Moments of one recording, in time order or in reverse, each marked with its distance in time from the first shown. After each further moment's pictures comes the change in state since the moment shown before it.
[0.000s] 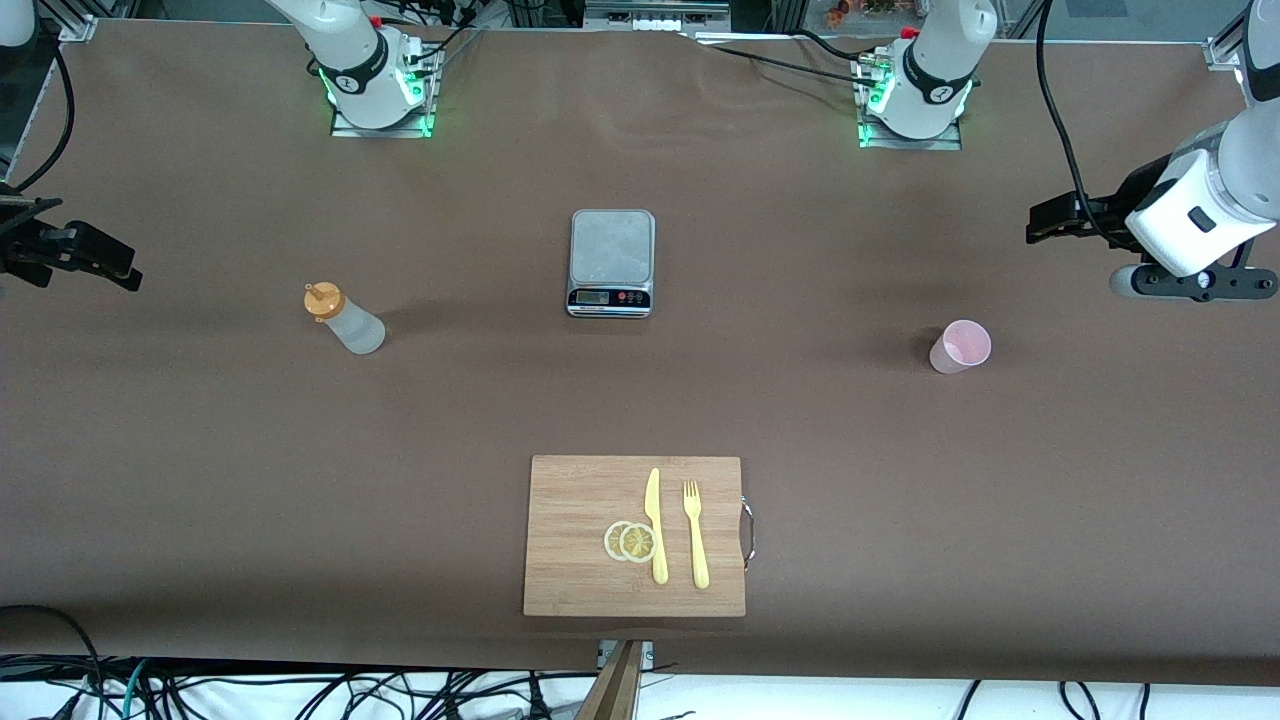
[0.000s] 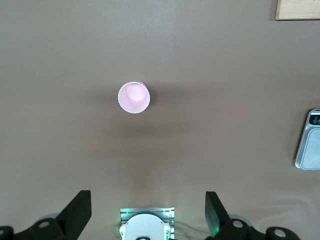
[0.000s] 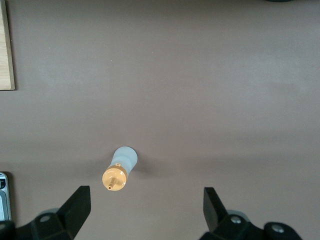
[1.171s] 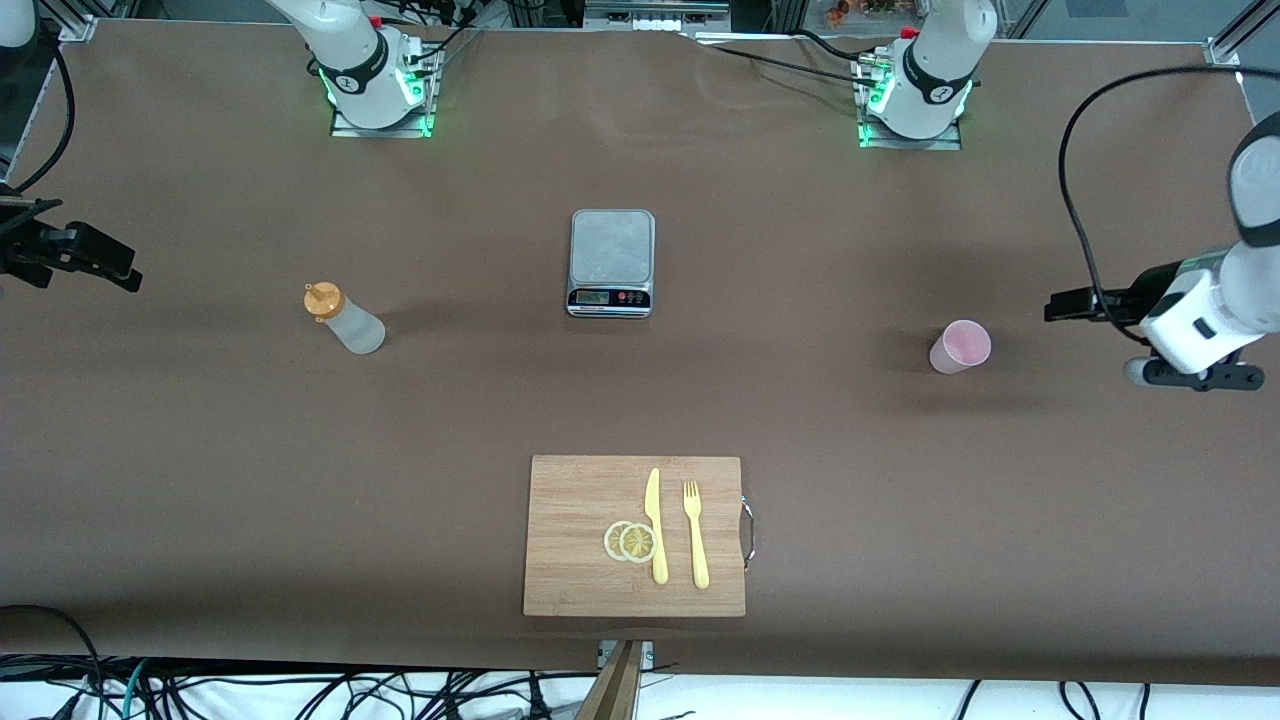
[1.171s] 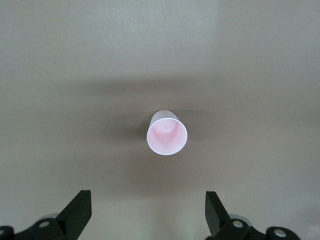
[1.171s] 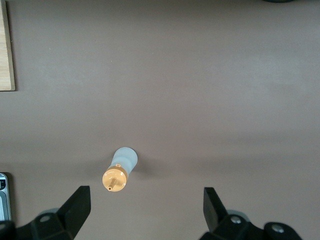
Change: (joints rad) left arm 0.125 0.143 0.022 -0.165 0.003 0.301 0.167; right arm 0.000 0.001 0.000 0.000 0.001 0.003 0.000
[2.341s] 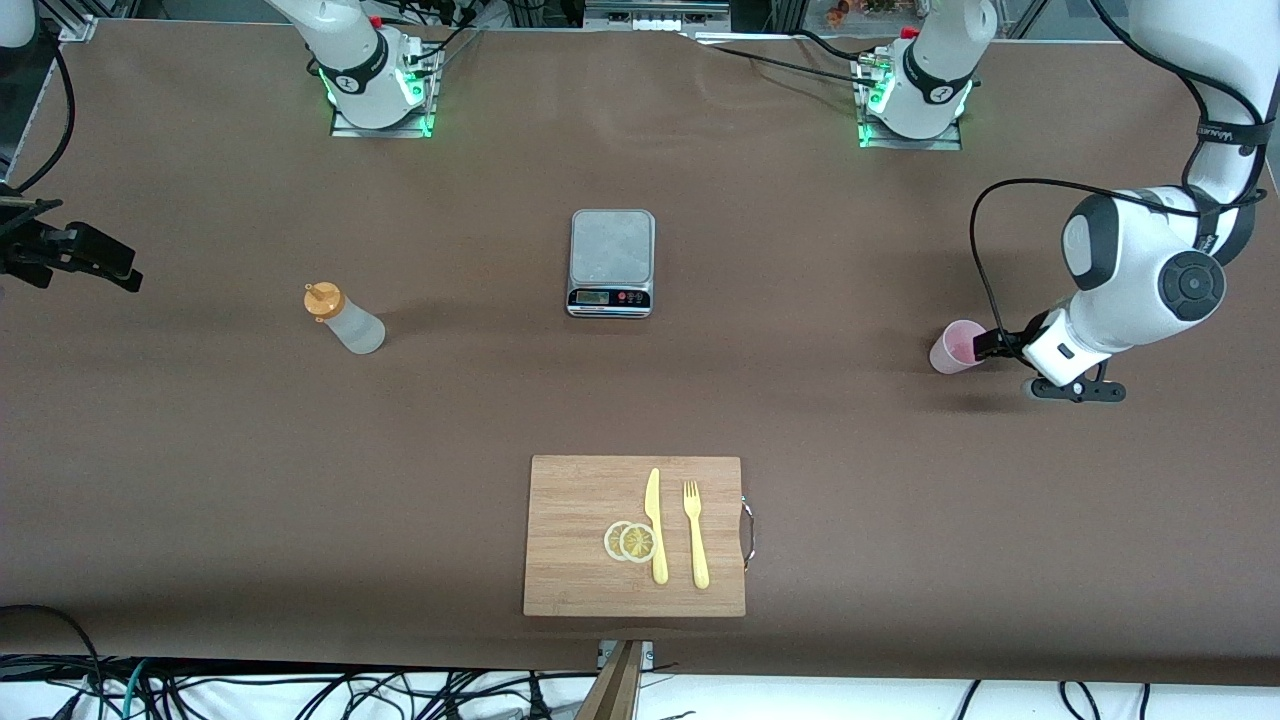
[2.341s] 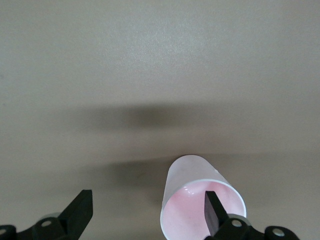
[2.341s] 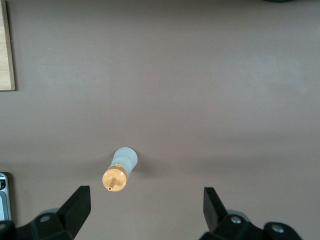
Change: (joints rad) left arm -0.001 0.050 0.001 -0.467 0.036 0.682 0.015; right arm 0.000 0.000 0.000 0.000 0.000 0.000 0.000
